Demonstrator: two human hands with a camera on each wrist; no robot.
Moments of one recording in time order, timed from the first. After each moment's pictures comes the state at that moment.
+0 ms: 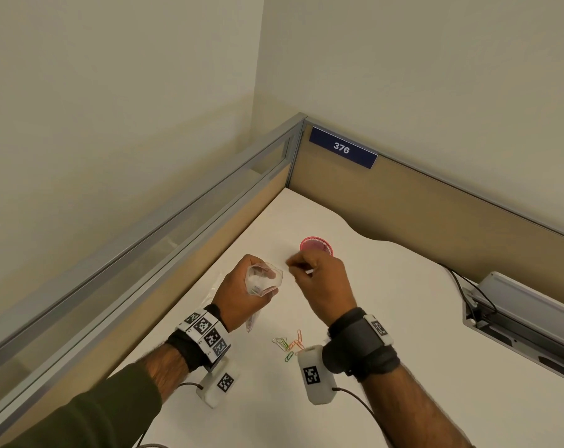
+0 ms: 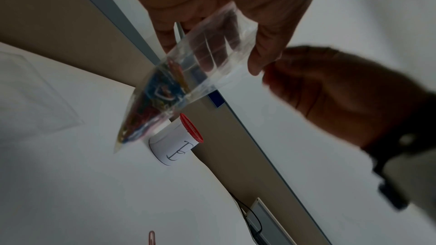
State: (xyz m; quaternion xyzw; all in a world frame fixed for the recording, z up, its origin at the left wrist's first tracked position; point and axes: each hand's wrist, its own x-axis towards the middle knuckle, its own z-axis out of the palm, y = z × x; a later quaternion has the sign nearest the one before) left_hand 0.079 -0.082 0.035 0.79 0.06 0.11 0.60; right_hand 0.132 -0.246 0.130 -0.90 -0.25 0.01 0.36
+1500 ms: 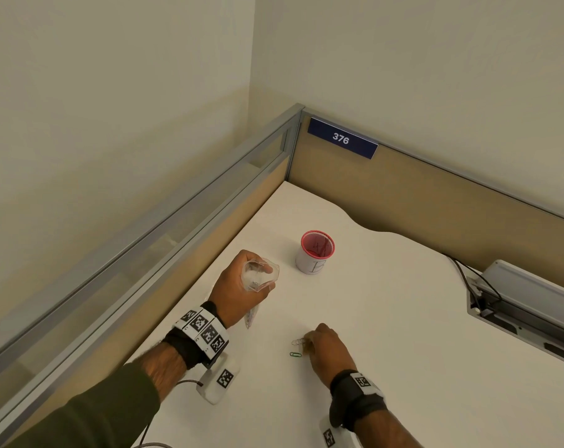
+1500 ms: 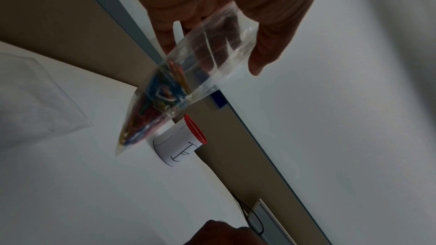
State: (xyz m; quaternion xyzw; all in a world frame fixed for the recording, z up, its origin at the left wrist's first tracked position) left_hand 0.077 -0.071 0.032 0.77 0.05 0.12 0.62; right_hand 0.103 -0.314 -0.049 -0.96 -0.19 0.18 0.13
